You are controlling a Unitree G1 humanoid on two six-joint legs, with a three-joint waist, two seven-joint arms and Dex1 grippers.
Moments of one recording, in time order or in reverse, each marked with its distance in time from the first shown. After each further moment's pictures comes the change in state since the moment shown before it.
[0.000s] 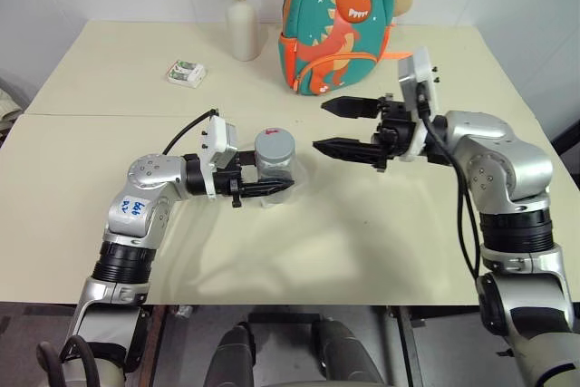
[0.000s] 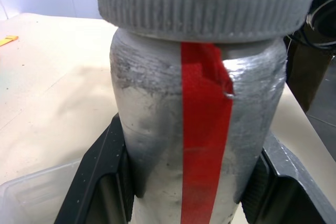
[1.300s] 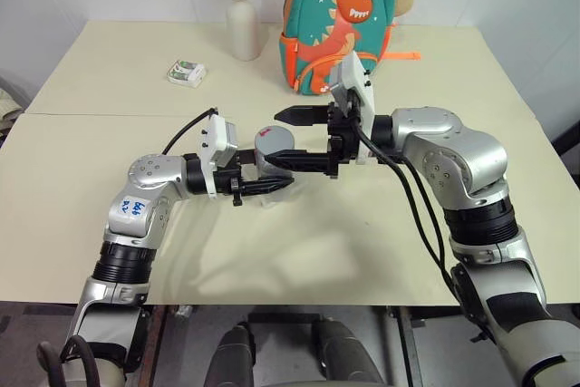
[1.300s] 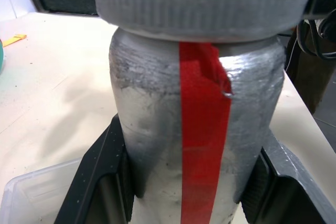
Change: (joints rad) left arm 0.000 -0.002 0.001 0.000 0.000 0.003 0.024; right arm -0.081 0.054 0.117 -0.019 -0.038 0.080 -0.073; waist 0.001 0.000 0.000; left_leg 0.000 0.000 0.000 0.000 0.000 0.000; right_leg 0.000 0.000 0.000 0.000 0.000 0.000
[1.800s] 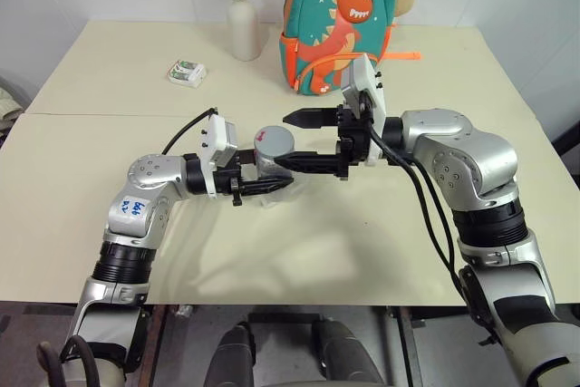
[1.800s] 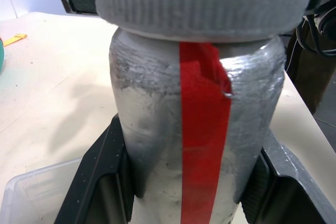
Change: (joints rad) left arm 0.000 0.002 0.000 0.001 0.000 0.000 -0.001; right arm 0.025 -0.039 -0.012 0.000 0.019 -0.003 0.028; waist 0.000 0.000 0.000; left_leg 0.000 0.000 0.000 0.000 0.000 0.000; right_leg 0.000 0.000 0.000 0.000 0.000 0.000
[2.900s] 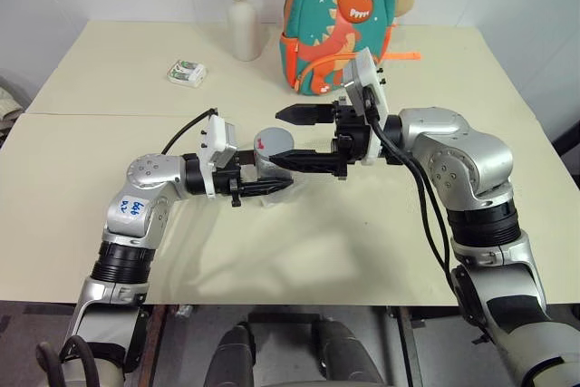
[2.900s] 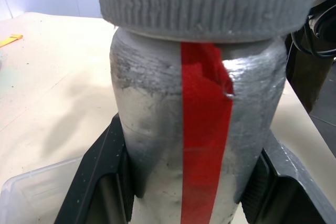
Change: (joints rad) left arm 0.000 0.004 0.001 -0.003 0.000 0.000 -0.015; right arm -0.017 0.064 -0.014 0.006 0.003 -0.024 0.036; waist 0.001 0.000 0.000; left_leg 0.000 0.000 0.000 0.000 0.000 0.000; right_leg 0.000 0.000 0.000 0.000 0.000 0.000
